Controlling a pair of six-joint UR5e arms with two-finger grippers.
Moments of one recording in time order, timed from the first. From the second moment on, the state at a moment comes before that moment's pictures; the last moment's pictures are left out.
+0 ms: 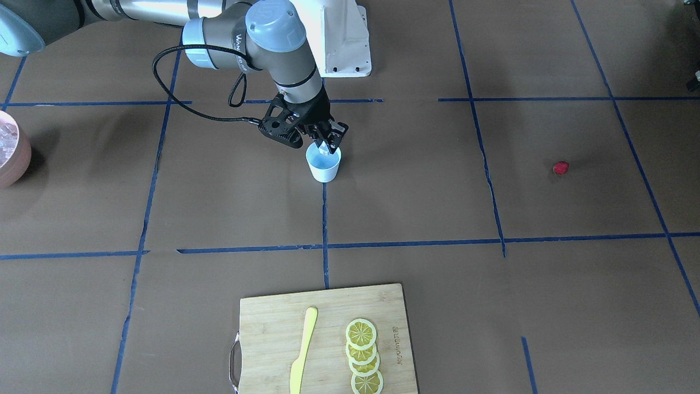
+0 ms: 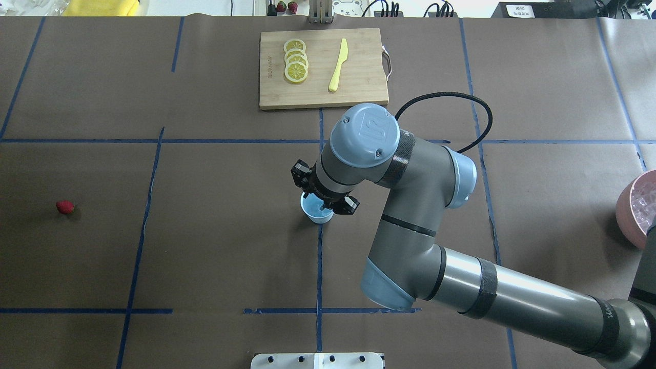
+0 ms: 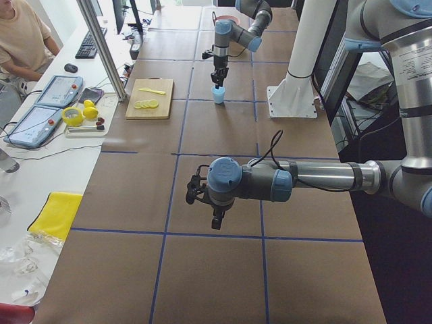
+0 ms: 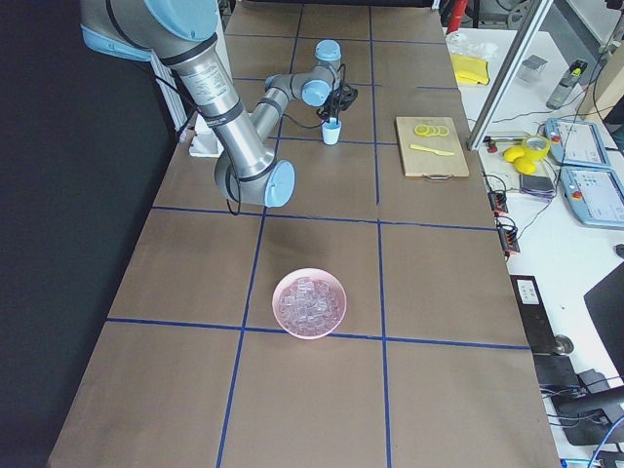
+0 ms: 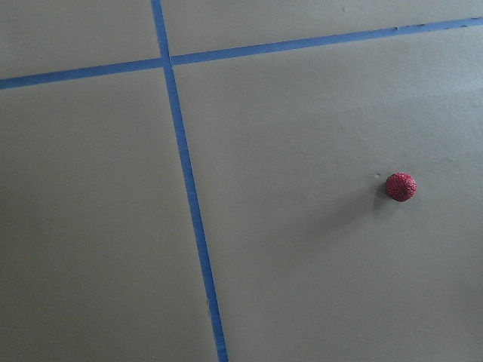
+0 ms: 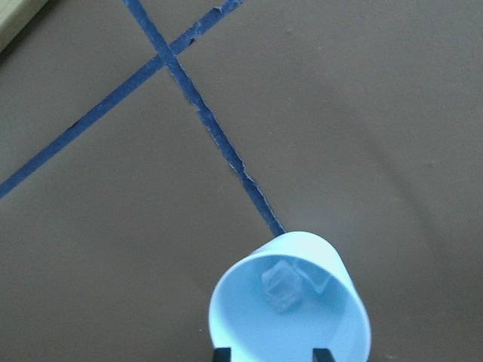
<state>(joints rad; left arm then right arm) -1.57 -1.29 -1.86 -1.64 -2.52 0.14 0.49 -0.83 1.65 -1.43 1.92 1.88</state>
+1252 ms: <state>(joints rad) -1.58 -1.28 -1.86 -1.64 -2.52 0.14 1.00 -1.64 2.14 -1.51 2.22 0.88</state>
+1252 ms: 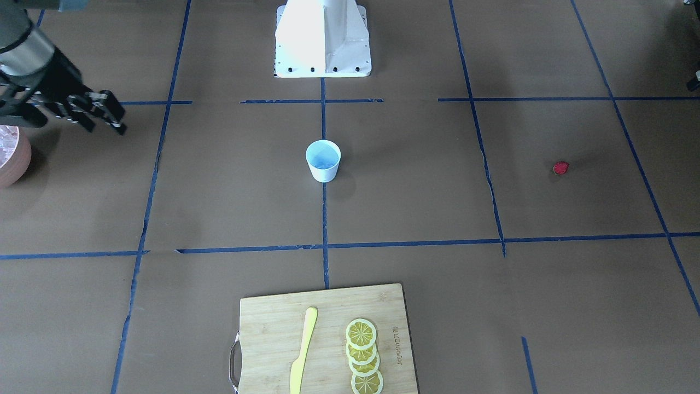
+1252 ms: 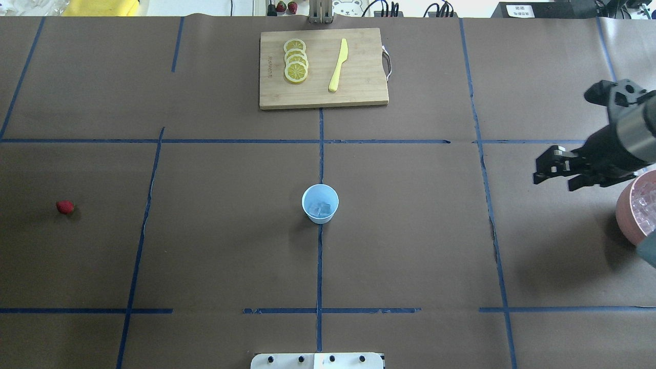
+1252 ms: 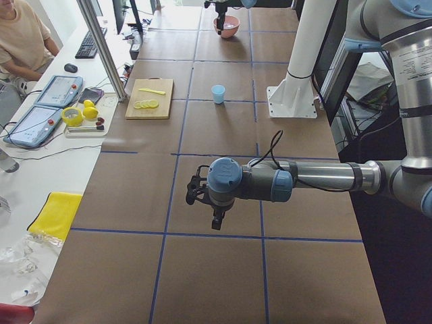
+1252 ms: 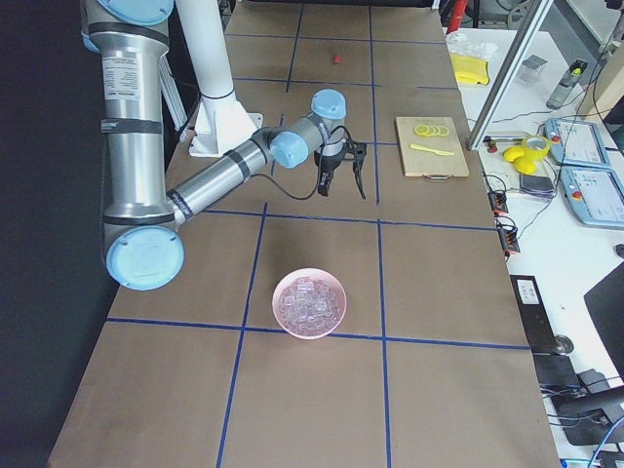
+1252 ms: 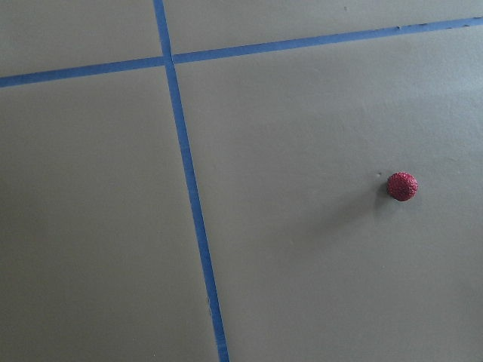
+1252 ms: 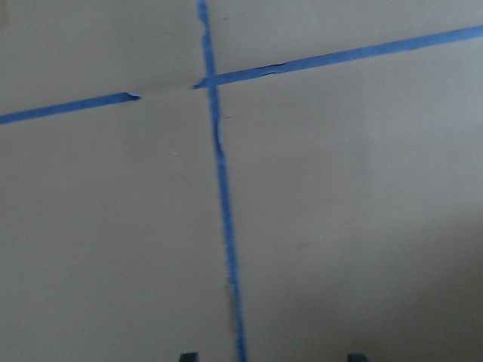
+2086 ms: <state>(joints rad) -1.58 -1.26 -1.87 -1.65 -2.52 0.14 1.23 -1.80 1.91 -1.50 2.23 0.30</state>
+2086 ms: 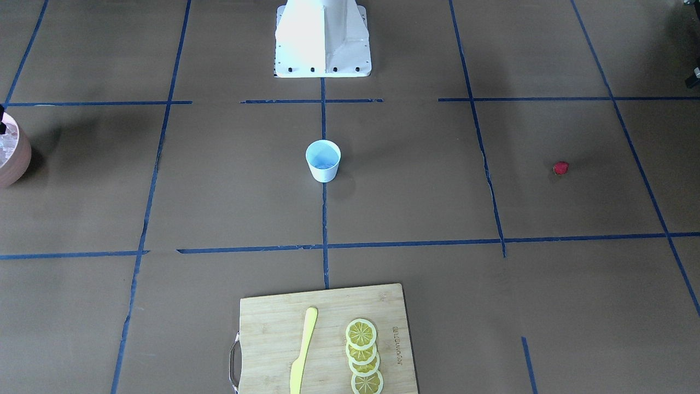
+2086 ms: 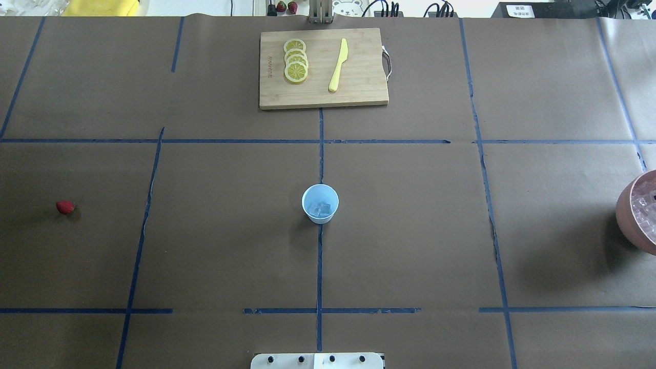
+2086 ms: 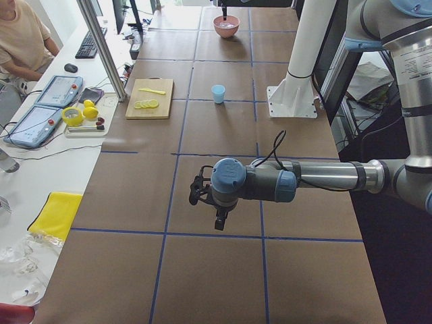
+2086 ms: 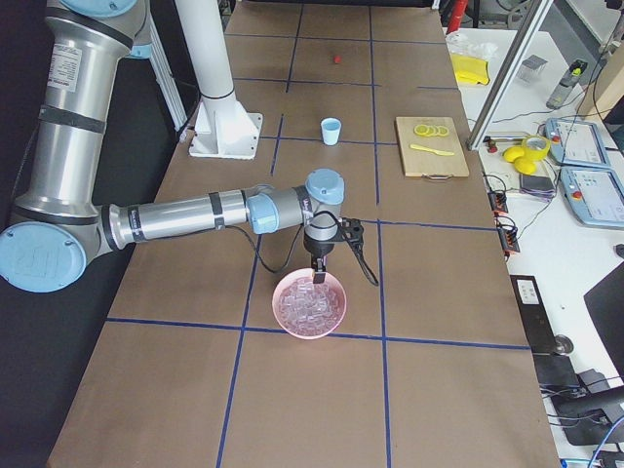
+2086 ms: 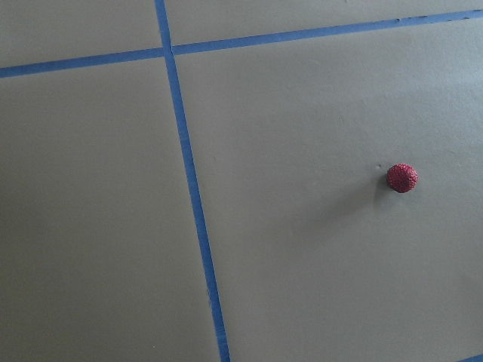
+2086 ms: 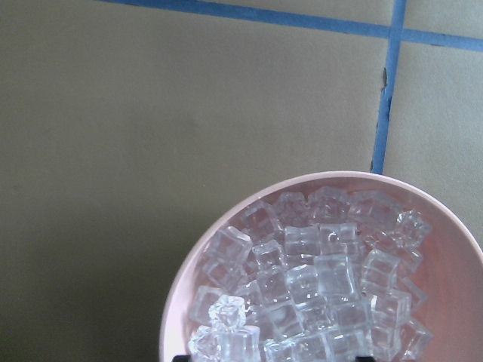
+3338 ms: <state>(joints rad) -1.58 -1.26 -1.88 -1.65 -2.52 0.14 1.23 -1.72 1.69 -1.41 2.23 0.32</state>
